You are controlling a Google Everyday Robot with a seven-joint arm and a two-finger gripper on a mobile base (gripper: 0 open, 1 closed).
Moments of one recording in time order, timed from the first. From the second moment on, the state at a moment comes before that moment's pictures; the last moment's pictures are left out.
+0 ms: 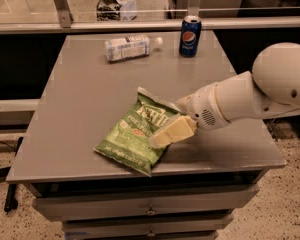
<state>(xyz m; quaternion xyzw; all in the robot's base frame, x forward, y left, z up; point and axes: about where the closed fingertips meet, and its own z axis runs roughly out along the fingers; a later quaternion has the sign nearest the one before) 0.477 -0.045 0.838 -0.45 0.79 0.26 0.32</state>
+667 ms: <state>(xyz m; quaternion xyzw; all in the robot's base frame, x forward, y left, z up) 0.485 -0.050 0.835 -0.42 0.81 0.26 0.32</state>
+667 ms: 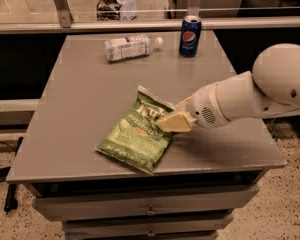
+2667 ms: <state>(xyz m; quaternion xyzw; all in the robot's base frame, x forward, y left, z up) 0.536 -0.163 0.880 -0.26 0.87 0.15 0.39</state>
